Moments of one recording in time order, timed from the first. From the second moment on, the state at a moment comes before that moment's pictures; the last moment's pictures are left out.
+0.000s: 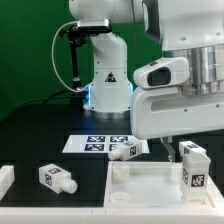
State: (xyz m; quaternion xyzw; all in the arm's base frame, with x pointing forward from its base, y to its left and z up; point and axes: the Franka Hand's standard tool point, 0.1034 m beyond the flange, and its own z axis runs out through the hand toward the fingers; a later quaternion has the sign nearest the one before) arm 0.634 0.118 0.095 -1.00 -0.02 0.00 0.06
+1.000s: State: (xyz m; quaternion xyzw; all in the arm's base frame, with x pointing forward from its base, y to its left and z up) arm 0.646 0.100 0.076 -1.00 0.04 -0.01 0.05
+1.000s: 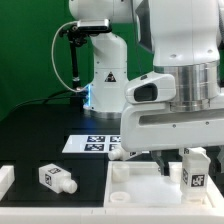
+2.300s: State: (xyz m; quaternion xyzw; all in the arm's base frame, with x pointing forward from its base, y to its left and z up) arm 0.644 0.098 0.074 -0.78 0.62 0.02 0.06
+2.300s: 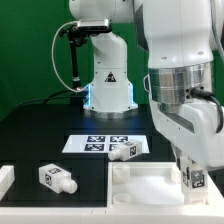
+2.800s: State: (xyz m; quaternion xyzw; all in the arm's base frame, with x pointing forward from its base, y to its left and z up) arm 0.637 0.115 0.074 -0.94 0.34 0.02 0.06
